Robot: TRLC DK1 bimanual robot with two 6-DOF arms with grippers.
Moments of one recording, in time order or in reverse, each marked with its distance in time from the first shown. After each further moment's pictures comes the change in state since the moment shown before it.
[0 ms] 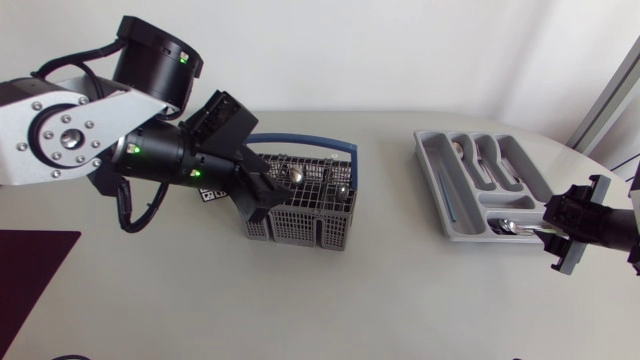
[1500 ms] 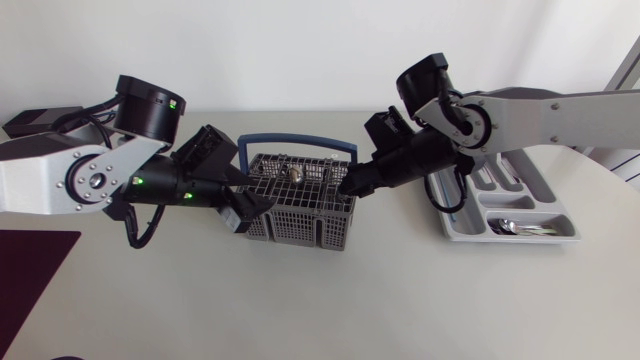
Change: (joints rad) left arm 0.135 0.045 -0.174 0.223 0.050 0.063; right arm 0.947 0.209 0.517 -0.398 -0.068 1.481
